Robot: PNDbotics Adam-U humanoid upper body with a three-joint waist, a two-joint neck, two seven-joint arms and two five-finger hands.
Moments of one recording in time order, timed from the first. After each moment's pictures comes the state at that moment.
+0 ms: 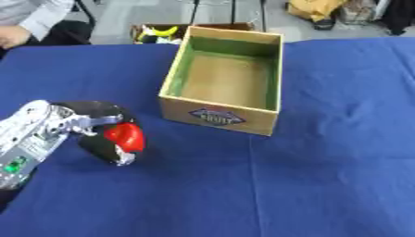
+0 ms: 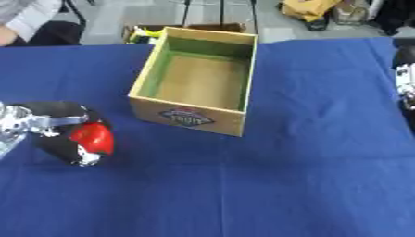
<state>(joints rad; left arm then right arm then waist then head) -0.80 0.68 -0.45 -1.52 -0.68 0.17 -0.82 -0.29 -0.56 -0.04 -1.99 0.28 0.13 -0.27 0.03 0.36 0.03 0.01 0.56</state>
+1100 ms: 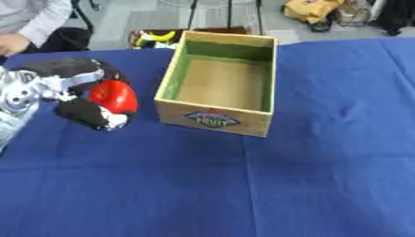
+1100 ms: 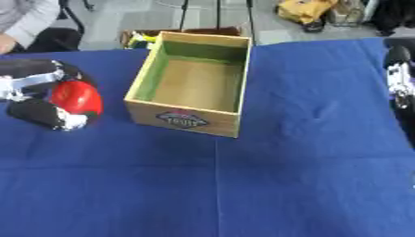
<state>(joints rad) -0.88 0.73 -0.34 -1.67 -0.60 0.27 -0.74 -0.28 -0.56 -0.04 -1.99 0.28 0.13 -0.28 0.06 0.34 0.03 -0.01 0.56</state>
